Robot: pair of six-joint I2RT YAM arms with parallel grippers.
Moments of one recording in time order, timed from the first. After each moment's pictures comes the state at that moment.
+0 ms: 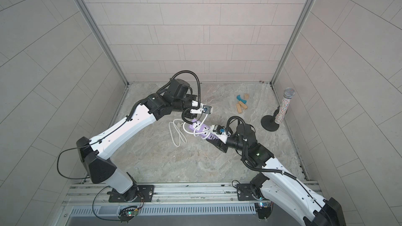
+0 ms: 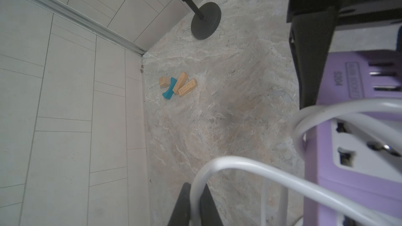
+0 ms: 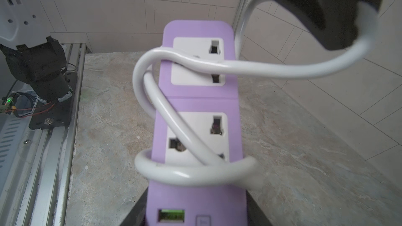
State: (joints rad) left arm -0.73 1.62 1.68 -0.74 0.33 1.09; right arm 0.55 0.75 0.50 -0.04 -0.48 -0.32
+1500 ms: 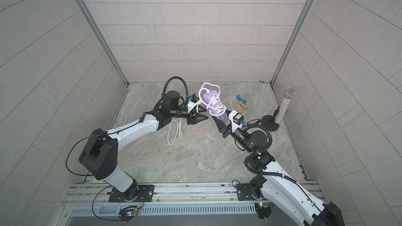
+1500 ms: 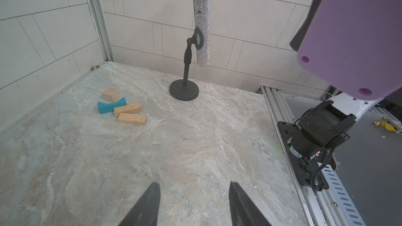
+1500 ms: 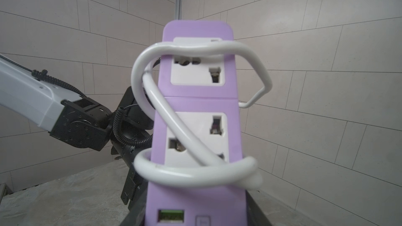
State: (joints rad) left arm -0.58 1.63 1.10 0.15 0.84 0.17; right arm 0.51 0.72 0.43 0.59 -0.20 -0.01
